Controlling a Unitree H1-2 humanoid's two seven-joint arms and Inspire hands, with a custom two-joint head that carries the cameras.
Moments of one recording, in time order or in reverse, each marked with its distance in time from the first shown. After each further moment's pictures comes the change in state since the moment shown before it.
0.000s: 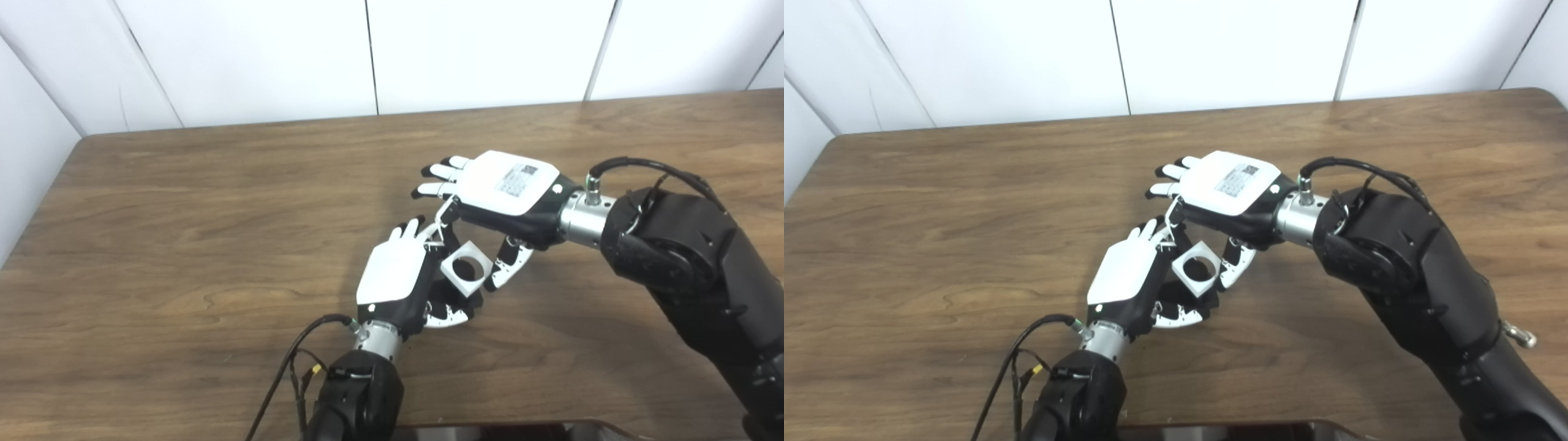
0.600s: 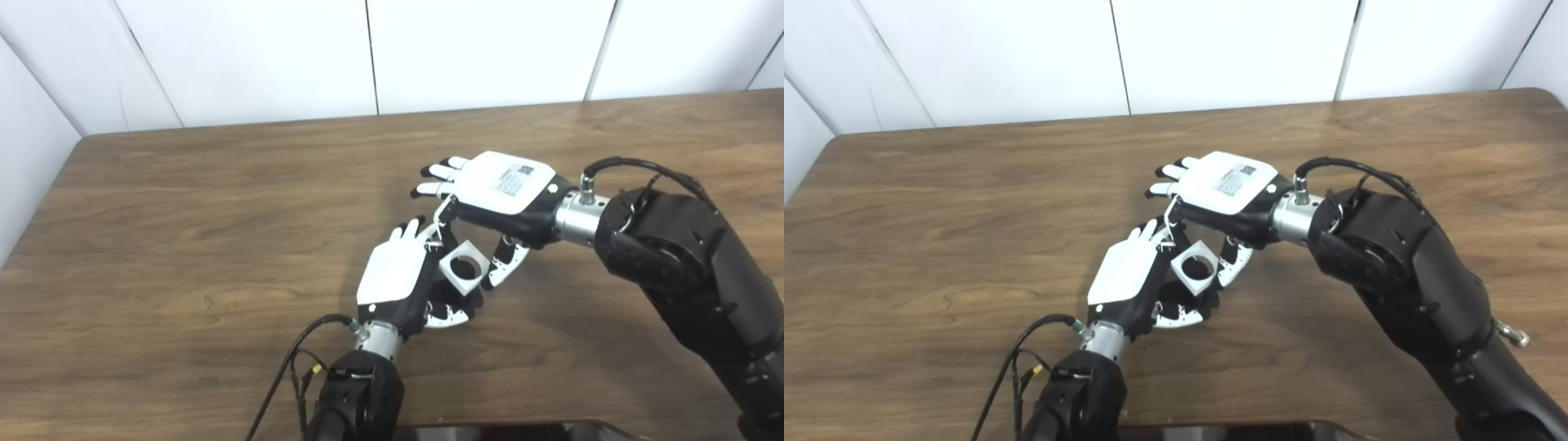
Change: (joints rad) left arm 0.001 -0.003 0.000 0.000 -0.001 0.001 0.001; right arm 0.000 0.008 0.006 0.028 -0.012 -0.007 -0.020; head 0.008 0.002
